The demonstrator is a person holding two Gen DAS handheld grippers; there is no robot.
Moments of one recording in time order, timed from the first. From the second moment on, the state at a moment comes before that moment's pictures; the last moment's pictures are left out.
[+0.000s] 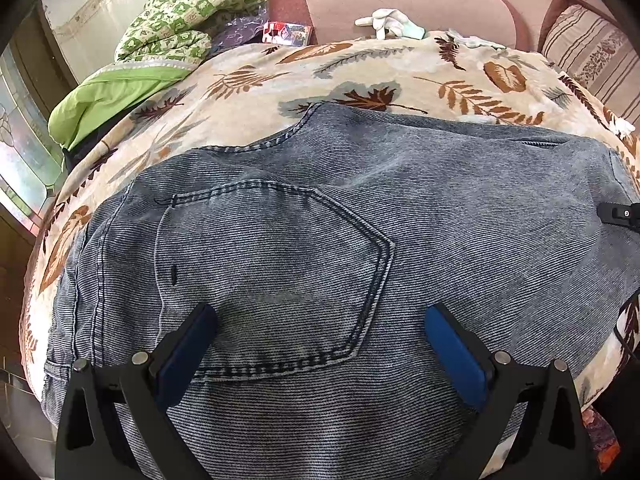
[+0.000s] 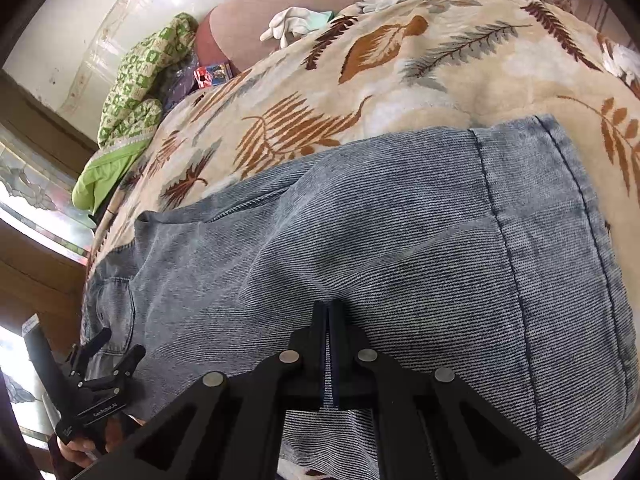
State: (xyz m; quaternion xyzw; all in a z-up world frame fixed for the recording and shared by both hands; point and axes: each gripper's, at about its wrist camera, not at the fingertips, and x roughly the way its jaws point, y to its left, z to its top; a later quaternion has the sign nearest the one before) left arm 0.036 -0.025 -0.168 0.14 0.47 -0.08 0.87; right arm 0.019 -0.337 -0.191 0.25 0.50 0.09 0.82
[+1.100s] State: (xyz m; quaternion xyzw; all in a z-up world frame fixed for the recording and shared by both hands) left arm 0.031 -0.091 -0.149 0.17 0.47 -0.21 0.84; right arm -0.126 -0.420 -0.213 0.60 0.39 0.04 0.70
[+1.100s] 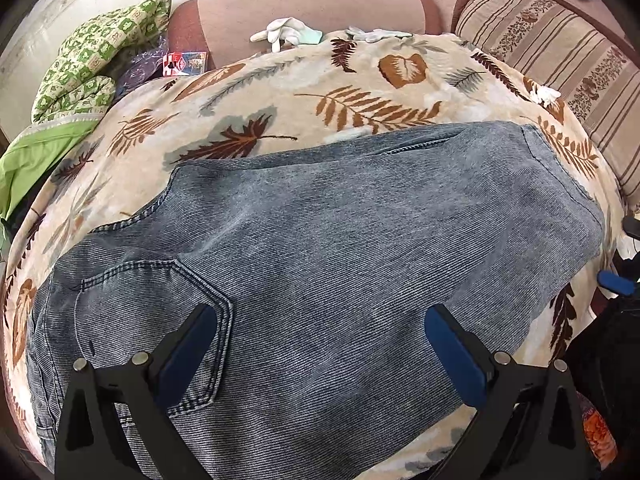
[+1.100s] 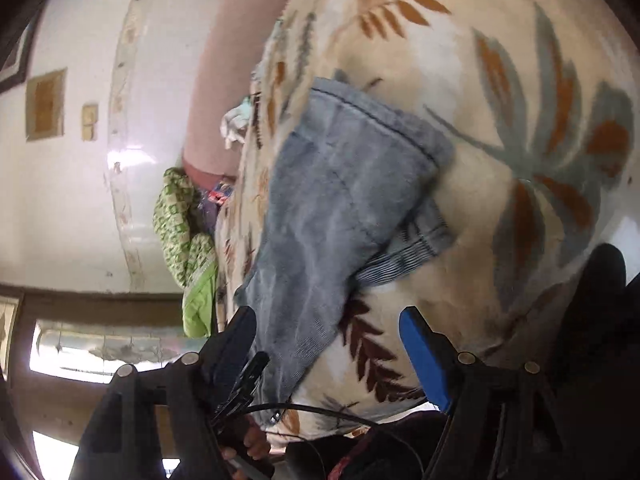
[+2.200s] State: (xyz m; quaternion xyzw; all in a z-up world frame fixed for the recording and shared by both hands) left arm 0.042 -0.041 -0.156 0.14 0.51 -0.16 0.84; right arm -0.062 -0.451 -0.179 0.54 0.30 -0.07 0.79
